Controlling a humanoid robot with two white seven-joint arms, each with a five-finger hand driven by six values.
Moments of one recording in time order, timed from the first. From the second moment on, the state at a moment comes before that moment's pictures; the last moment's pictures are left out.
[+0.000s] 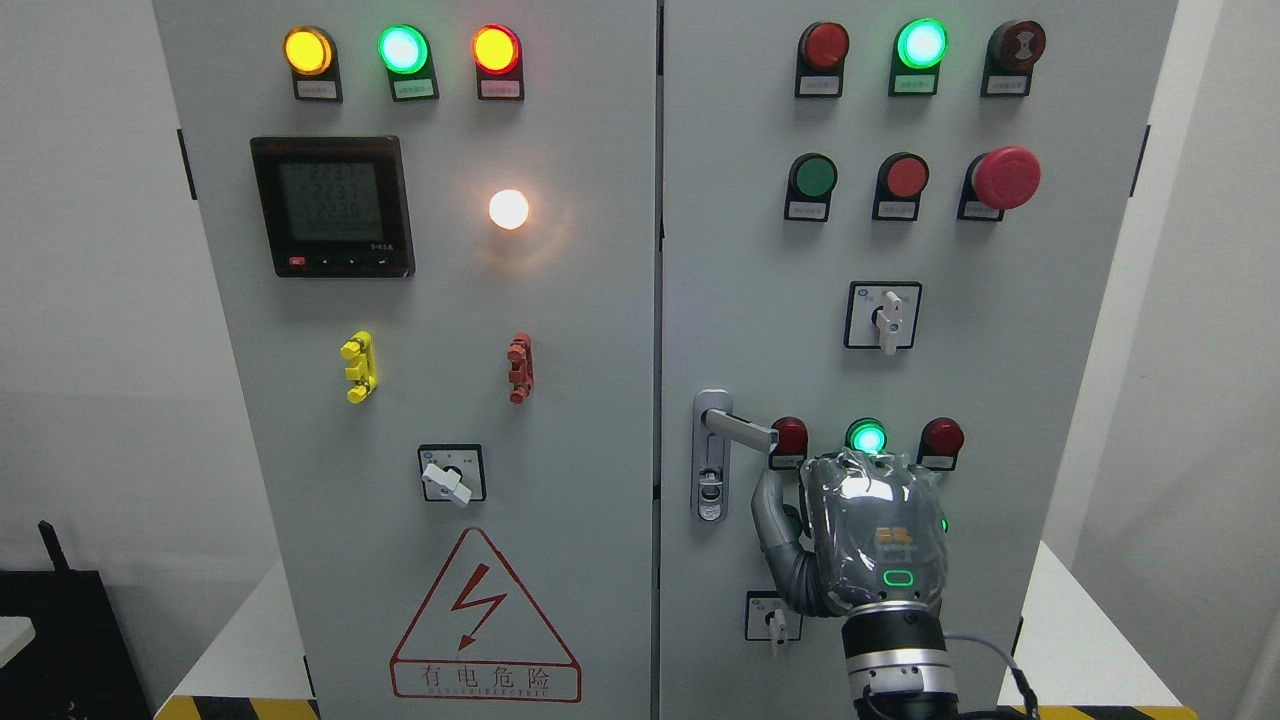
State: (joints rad) left arm 0.05 -0.05 -0.10 0.00 0.20 -0.11 0.00; right arm -0.43 0.09 0.23 -1.86 1.54 0.23 0.09
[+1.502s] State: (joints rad) left arm 0.05 -0.05 -0.10 0.00 0.20 -0.11 0.00; right arm -0.15 -0.25 0.25 -2.06 1.23 0.17 -0.25
